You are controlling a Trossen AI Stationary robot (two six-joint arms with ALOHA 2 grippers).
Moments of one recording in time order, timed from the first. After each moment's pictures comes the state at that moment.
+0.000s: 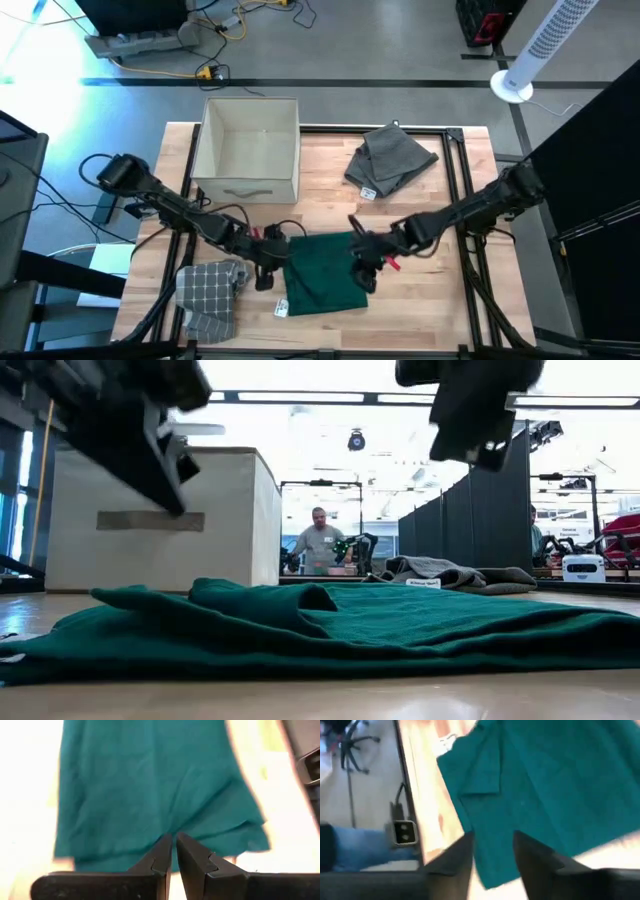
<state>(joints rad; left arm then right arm) -0.44 1.45 0.75 -0.10 -0.15 -0.37 0.38 1.61 1.04 -0.26 -0.04 0.73</state>
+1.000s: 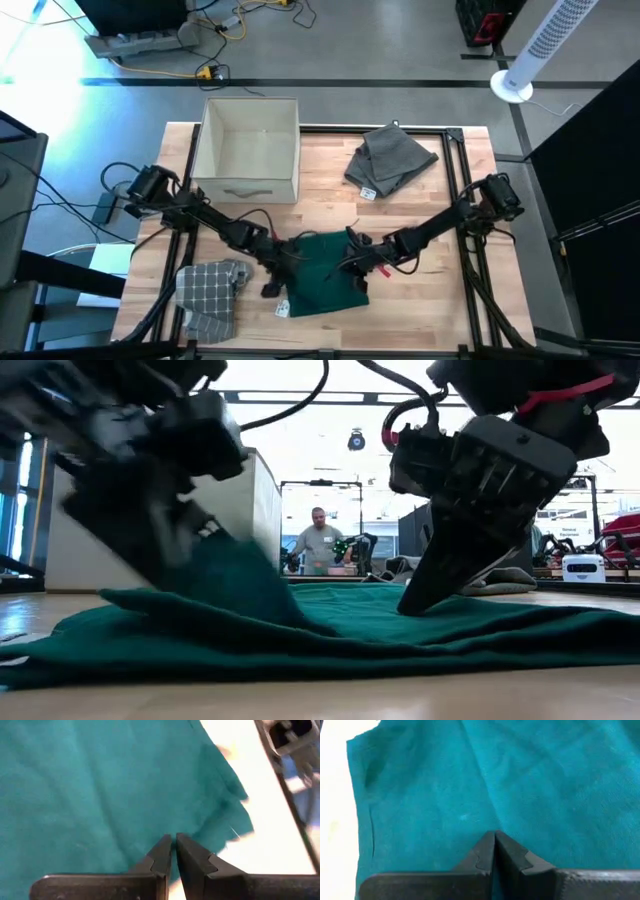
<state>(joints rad) -0.37 1.73 0.75 0.13 0.25 -0.31 0.36 1.85 0.82 0.20 0.10 0.59</state>
